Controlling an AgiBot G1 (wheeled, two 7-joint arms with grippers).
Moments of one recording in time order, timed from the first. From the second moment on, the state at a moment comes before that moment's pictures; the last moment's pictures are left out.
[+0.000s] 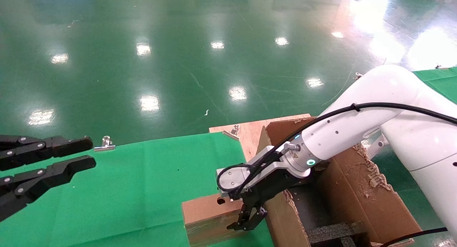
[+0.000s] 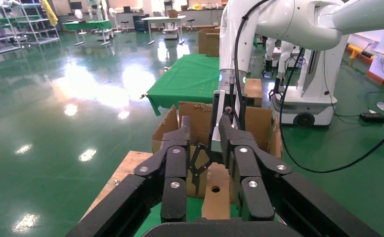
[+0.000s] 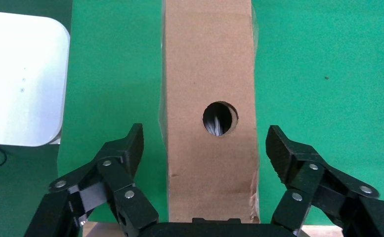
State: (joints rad) left arm -1.08 0.57 0.36 -1.23 0.64 1.44 -0.13; right arm 1.51 -0.93 -0.82 1.12 -1.66 -1.57 0.25
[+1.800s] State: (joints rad) left arm -1.08 0.57 0.36 -1.23 0.64 1.44 -0.13; right arm 1.96 -0.71 -0.90 0.94 -1.38 -1.59 0.23
